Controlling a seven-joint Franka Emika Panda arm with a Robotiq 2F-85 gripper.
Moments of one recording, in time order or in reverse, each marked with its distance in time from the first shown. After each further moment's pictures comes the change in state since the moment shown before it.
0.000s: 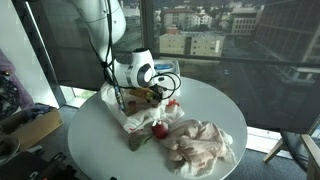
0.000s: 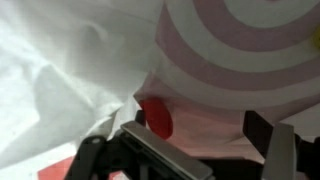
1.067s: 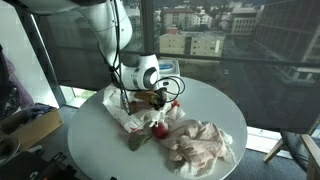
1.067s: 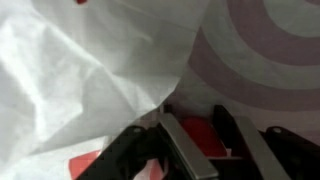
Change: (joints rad) arm -0.018 0.085 -0.014 0.109 -0.002 -0.123 0.012
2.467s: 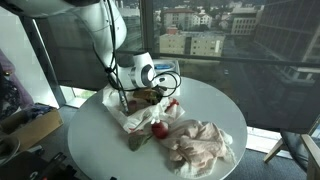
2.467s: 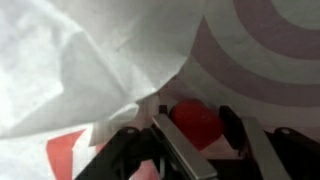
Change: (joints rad) arm 0.088 0.015 -0.066 0.024 -0.085 0.016 0.003
